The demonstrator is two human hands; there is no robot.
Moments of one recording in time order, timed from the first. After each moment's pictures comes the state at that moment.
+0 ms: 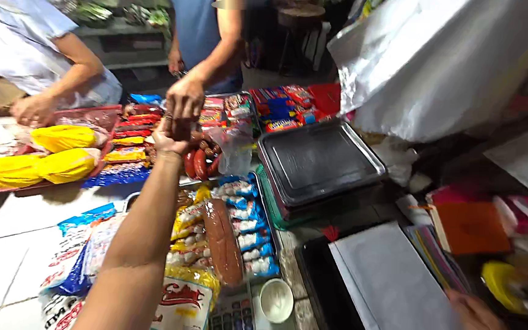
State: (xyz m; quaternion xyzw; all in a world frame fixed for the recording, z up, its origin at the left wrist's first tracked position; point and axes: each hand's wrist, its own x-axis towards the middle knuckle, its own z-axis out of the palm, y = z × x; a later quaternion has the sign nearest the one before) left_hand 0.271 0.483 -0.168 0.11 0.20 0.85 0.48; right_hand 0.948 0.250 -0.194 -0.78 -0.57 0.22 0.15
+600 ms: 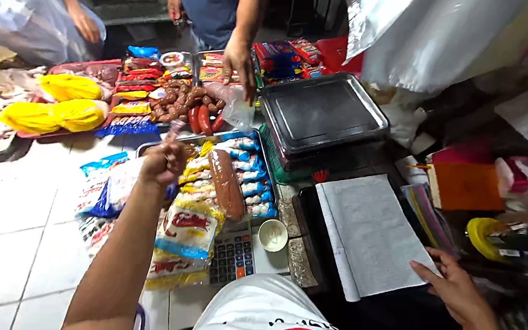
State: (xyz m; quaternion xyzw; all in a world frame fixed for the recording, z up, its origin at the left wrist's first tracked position) left_hand 0.312 0.269 -0.188 0.23 0.40 0.64 0.62; right_hand 0.946 0.204 -0.201 -0.77 -0.45 0.38 0.24
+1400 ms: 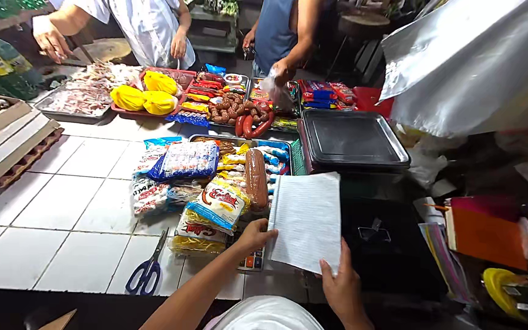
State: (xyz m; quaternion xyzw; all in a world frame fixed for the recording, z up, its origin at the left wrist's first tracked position) left_hand 0.509 0.129 -0.289 0.35 0.63 0.36 0.60; right_hand 0.758 0.129 -0.227 -0.55 -0.71 0.31 0.32
